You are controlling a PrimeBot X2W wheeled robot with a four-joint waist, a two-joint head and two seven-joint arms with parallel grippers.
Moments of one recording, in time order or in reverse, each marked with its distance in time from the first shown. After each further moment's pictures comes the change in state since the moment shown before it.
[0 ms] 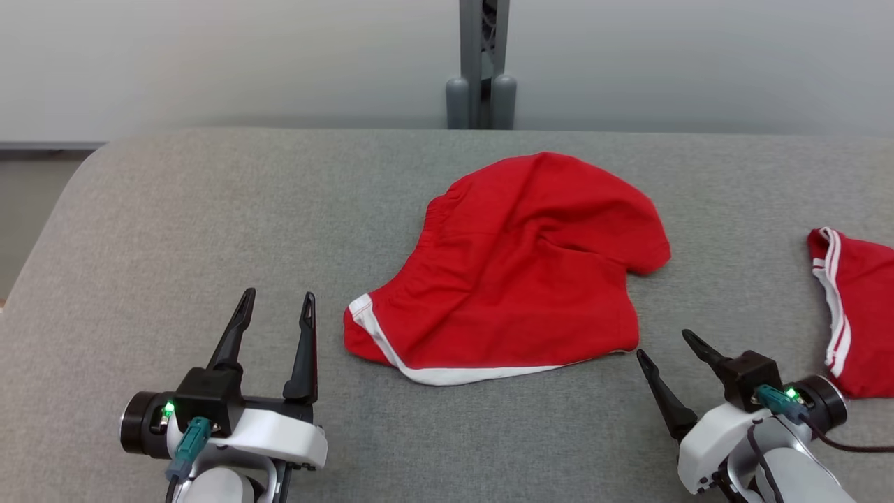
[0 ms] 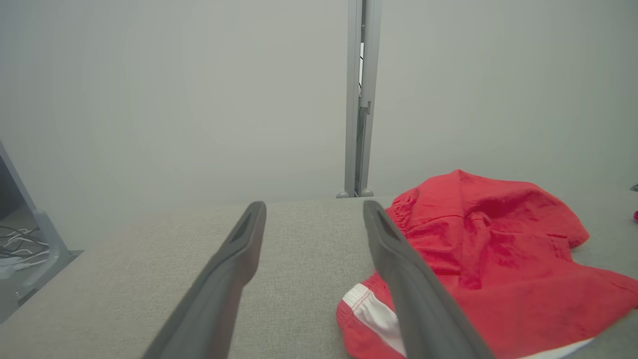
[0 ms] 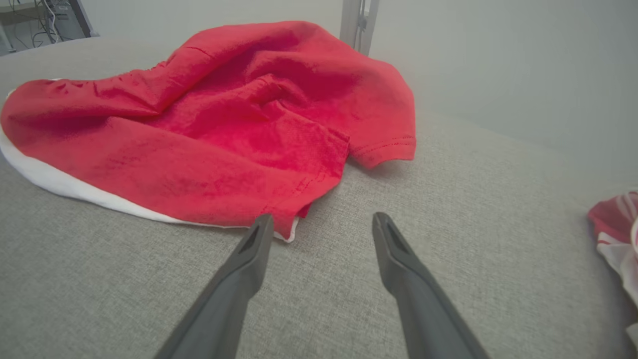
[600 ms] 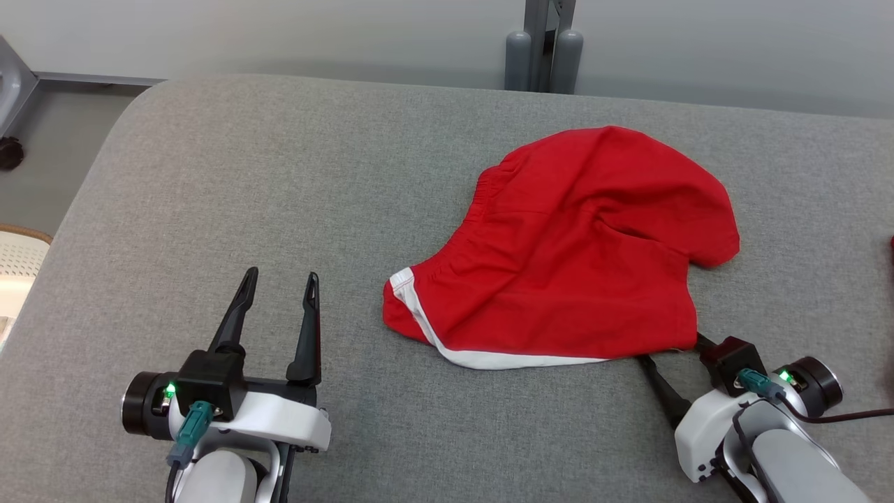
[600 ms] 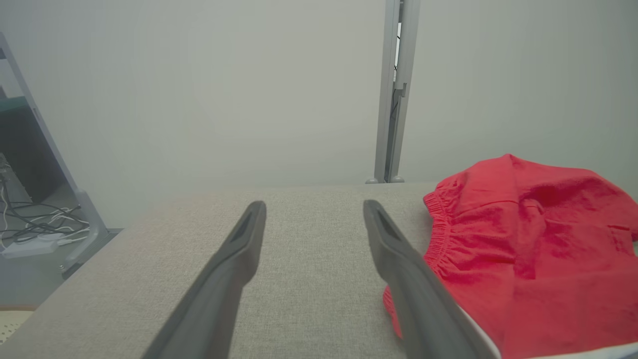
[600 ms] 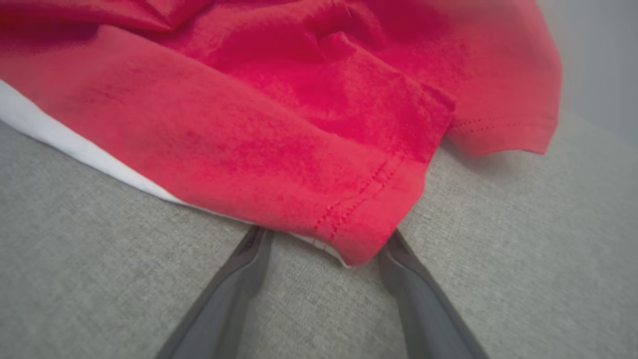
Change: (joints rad) left arm -0.049 0.000 -0.011 -0.004 0.002 0.001 0.000; right arm -0.126 -0.017 0.117 0.170 -0.030 0.000 0.000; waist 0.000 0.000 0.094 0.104
